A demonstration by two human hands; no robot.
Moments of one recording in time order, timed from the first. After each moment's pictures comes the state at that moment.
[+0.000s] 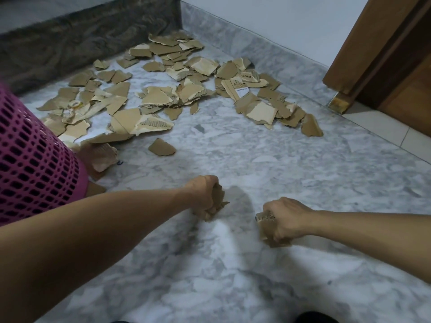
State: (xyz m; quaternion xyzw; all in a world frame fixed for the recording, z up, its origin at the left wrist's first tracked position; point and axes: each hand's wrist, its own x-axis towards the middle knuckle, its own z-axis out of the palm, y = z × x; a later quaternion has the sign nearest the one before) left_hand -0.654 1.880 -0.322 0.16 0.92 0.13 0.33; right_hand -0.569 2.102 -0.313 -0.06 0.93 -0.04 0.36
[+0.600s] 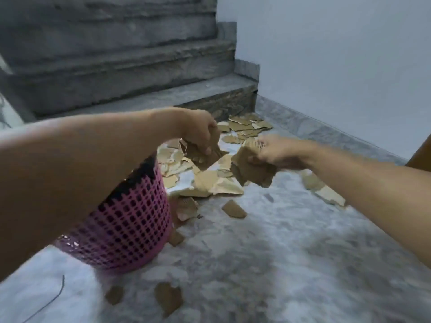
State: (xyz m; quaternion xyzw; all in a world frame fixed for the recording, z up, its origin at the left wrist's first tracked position) left_hand -0.740 1.721 -0.035 0.06 0.97 0.14 0.17; right_hand -0.755 1.925 -0.102 -0.14 0.91 -0.36 0.19
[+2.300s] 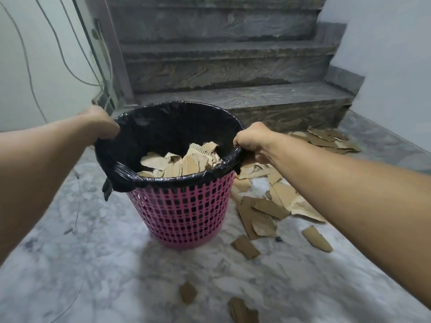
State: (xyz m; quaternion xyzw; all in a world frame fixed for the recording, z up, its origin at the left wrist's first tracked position) left_hand -0.659 1.314 -0.059 -0.44 0.89 0.09 -0.06; right_hand -0.758 1.599 -0.082 -0.05 0.83 -0.52 0.19
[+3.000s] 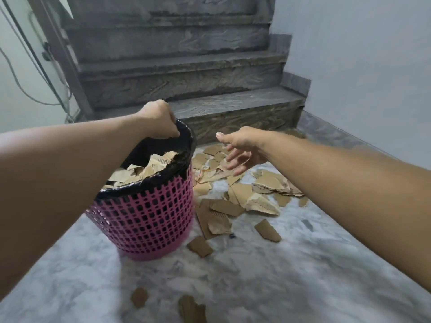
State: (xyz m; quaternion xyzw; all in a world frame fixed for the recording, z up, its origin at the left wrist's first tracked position) left_hand -0.730 1.545 -0.029 -0.16 0.98 0.12 -0.08; right_hand -0.787 1.743 -0.069 -0.07 0.84 -0.46 0.29
